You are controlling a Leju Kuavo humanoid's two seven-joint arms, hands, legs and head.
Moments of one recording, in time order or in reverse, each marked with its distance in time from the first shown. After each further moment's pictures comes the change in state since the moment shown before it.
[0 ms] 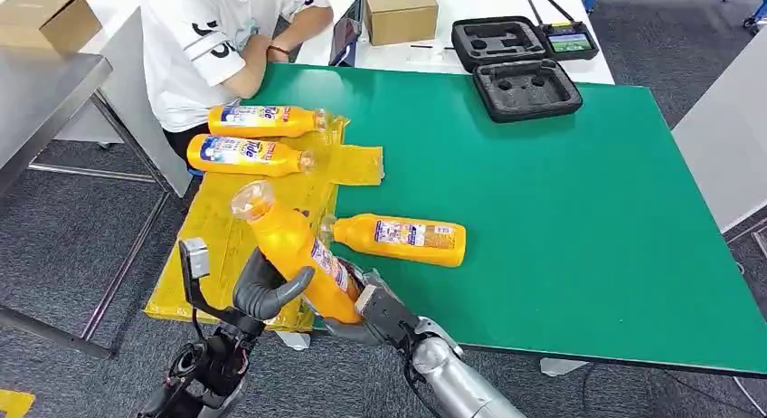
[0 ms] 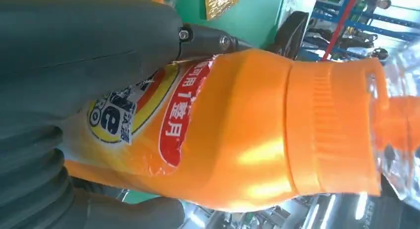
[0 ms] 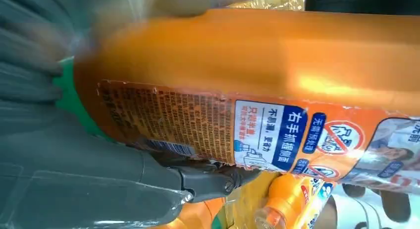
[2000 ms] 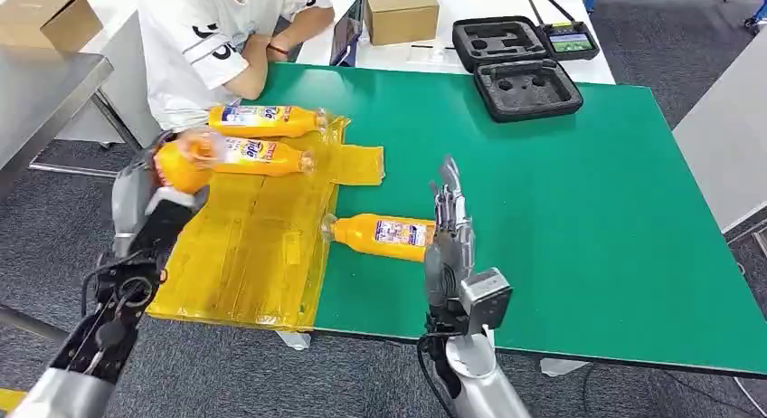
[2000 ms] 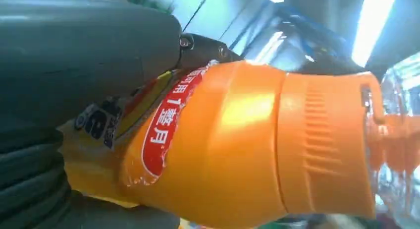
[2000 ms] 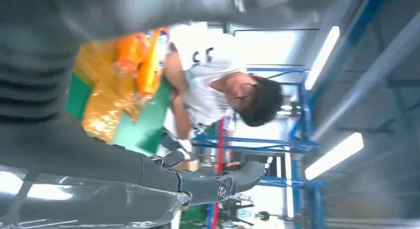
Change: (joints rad) left arm -0.283 0.197 0.218 0.207 -1.139 0.602 -0.021; right arm 0.218 -0.056 -0.095 -0.790 -0.252 -0.317 -0.025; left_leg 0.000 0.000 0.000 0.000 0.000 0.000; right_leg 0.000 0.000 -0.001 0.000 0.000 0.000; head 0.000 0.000
